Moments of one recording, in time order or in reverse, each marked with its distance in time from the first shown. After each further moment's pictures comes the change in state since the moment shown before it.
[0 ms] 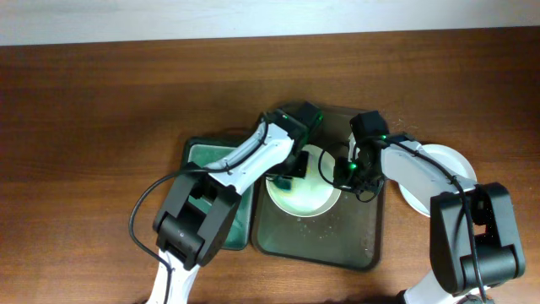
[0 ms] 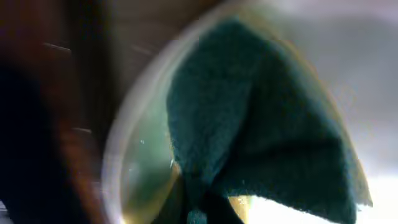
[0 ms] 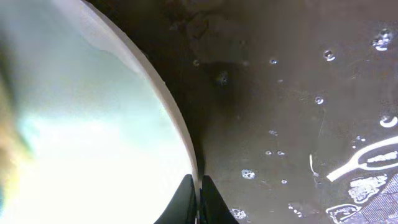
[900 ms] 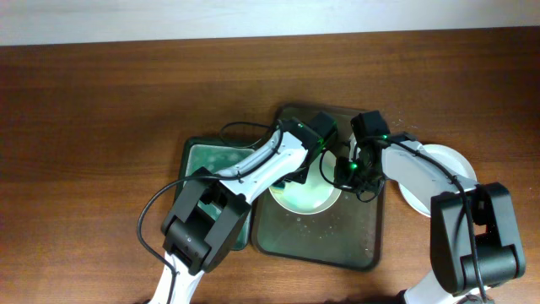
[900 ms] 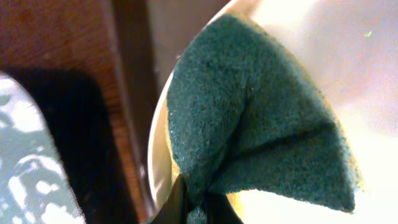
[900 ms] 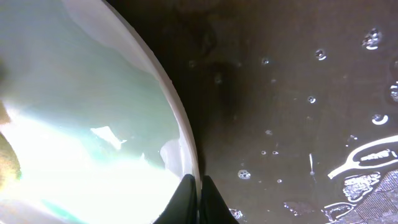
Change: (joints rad) left arm -0.078 0.003 0.012 -0.051 -0.252 0.005; right arm -0.005 0.000 0.000 -0.004 0.000 0.004
